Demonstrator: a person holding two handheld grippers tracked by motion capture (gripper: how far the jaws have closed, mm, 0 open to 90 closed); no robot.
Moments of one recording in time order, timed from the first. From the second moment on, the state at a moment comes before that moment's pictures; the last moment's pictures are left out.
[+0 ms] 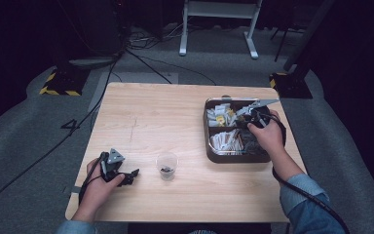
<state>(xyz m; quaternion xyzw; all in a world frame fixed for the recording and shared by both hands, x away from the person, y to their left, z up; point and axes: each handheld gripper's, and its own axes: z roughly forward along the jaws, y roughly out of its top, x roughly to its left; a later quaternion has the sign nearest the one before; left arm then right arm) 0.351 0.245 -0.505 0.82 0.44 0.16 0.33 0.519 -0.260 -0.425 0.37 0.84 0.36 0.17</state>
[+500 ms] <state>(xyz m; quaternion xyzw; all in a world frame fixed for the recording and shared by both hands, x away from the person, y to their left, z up) 0.351 0.245 -0.505 0.82 0.44 0.16 0.33 0.518 -0.264 -0.433 0.36 0.84 0.36 0.17</state>
